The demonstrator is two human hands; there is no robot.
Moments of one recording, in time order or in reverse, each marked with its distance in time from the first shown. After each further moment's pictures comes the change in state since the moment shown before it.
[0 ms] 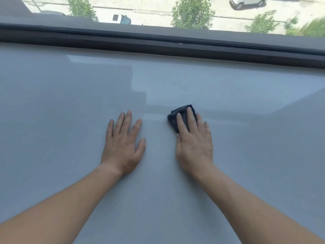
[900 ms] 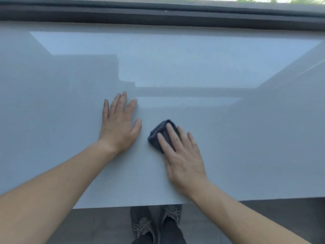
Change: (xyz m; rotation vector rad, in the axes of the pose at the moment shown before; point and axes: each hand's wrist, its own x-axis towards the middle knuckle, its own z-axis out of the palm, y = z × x) left_hand -0.042 0.004 -0.009 -0.067 -0.043 0.068; right_hand -0.152 -0.029 0.010 -0.019 -0.027 -0.179
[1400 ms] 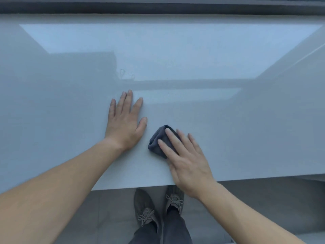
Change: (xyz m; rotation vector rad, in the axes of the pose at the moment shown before) left_hand -0.029 0.005 0.016 0.068 -0.062 0.041; right_hand -0.051 -0.008 0.002 -0.013 -0.020 -0.081
